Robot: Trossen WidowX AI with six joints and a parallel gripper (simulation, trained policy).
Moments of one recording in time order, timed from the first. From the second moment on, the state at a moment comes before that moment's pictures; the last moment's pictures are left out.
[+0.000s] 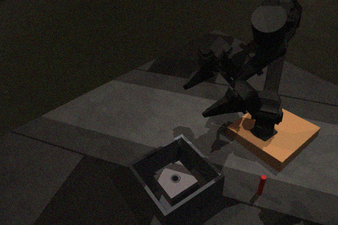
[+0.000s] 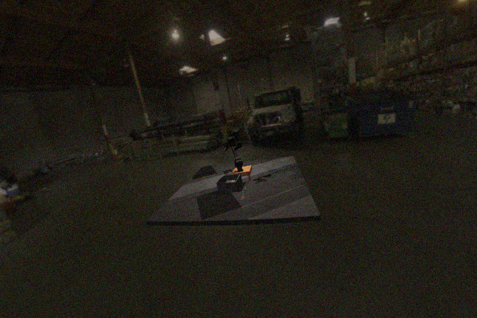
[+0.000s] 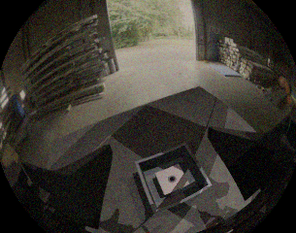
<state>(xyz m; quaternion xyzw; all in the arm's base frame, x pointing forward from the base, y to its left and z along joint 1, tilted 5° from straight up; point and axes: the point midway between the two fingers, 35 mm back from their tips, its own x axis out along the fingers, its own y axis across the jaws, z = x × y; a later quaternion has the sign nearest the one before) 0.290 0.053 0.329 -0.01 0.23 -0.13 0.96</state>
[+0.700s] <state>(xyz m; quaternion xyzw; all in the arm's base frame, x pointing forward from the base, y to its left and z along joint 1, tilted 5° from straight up) 0.208 0.097 0.172 0.13 0.53 -0.19 0.82</state>
